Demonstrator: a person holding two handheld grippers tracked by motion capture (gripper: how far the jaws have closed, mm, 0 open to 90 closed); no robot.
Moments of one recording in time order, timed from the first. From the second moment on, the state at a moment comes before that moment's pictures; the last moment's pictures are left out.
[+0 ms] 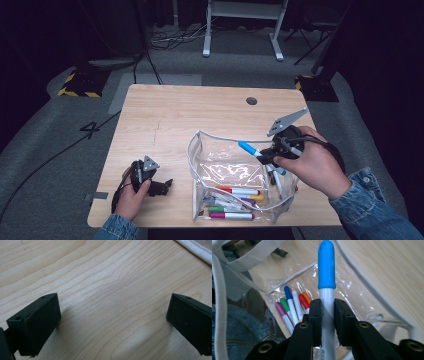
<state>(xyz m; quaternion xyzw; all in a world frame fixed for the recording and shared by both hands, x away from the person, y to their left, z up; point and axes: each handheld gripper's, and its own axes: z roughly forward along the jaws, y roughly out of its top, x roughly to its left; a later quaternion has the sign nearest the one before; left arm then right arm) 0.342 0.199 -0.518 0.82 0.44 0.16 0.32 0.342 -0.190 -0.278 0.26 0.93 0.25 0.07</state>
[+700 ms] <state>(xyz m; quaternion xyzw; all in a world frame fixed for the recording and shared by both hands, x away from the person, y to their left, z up) 0.342 0.199 -0.518 0.82 0.44 0.16 0.32 0.328 -0.121 -0.330 0.17 0.97 0.17 0.00</state>
